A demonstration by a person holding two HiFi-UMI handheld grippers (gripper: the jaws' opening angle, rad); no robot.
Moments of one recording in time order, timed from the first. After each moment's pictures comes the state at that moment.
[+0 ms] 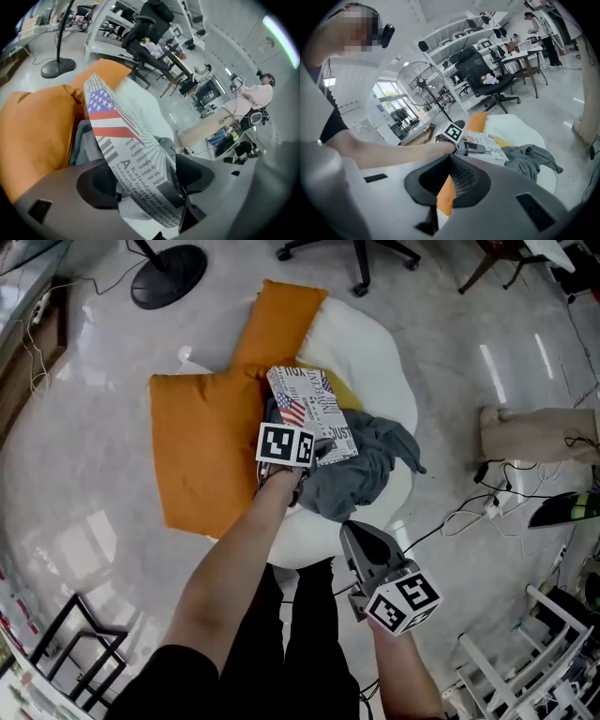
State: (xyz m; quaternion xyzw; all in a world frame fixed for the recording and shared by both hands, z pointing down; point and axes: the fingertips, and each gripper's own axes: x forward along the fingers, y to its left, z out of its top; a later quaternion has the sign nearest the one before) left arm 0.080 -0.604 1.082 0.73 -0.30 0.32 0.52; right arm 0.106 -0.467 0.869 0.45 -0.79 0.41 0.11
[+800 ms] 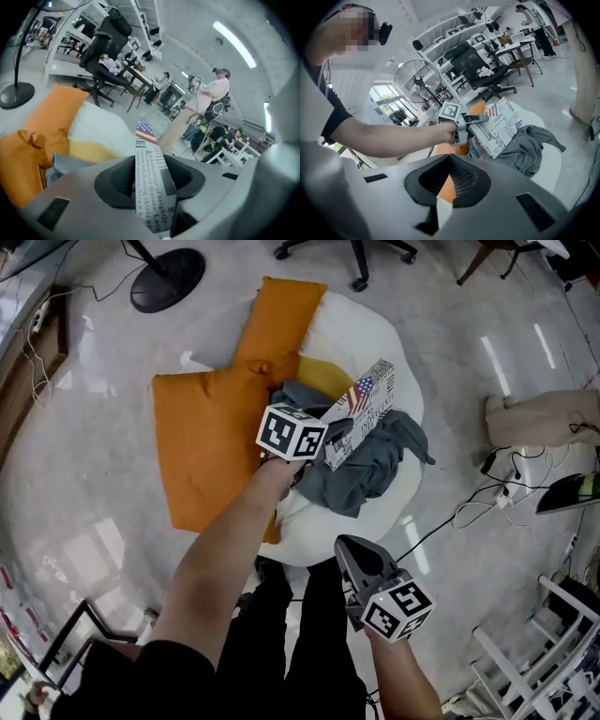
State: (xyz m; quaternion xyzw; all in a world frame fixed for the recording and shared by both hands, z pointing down) left arm 0.124 -0.625 1.023 0.87 -0.17 0.23 0.39; right arm 0.076 -0.415 0.893 0.45 -0.77 0.45 0.10
